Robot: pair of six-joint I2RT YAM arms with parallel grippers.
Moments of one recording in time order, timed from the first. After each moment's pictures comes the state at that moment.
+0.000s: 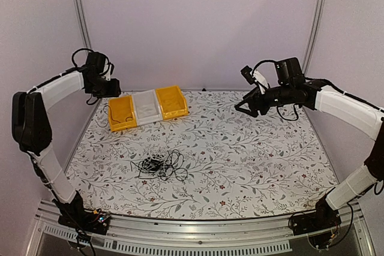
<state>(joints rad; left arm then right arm) -0.11 1.76 1.52 -0.56 -0.04 -0.11 0.48 1.47 1.25 -0.40 -0.46 -0.22</state>
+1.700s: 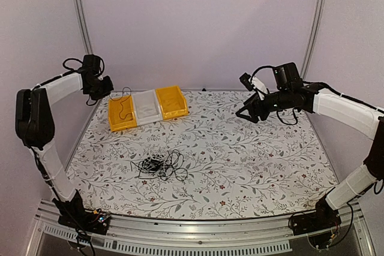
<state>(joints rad) -0.02 1.83 1.52 -0.47 -0.07 -0.45 0.48 1.48 1.20 -0.40 -0.44 -0.27</state>
